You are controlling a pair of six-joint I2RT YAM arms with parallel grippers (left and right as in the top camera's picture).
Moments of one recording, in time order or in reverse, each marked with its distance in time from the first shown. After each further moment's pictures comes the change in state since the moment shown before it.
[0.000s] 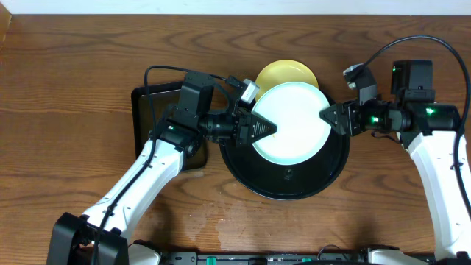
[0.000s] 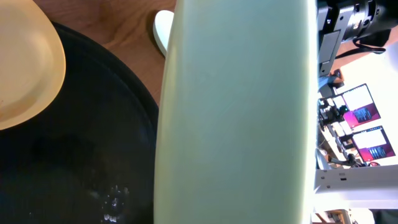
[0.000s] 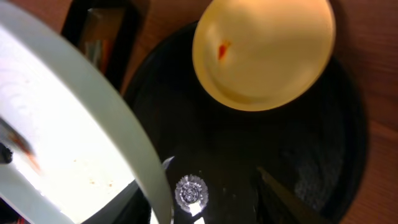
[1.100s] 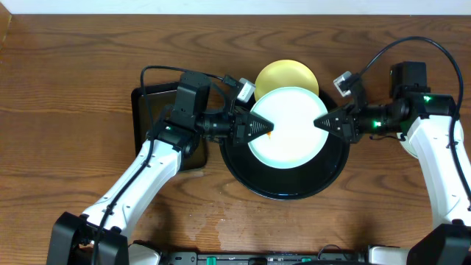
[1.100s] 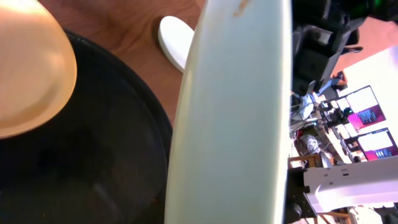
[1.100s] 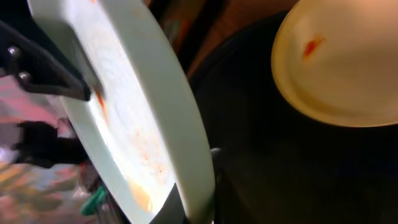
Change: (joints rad) left arm 0.019 0.000 -0.018 0.057 0.009 0.002; right arm -0.045 0.106 0.010 -0.155 -0.322 -0.301
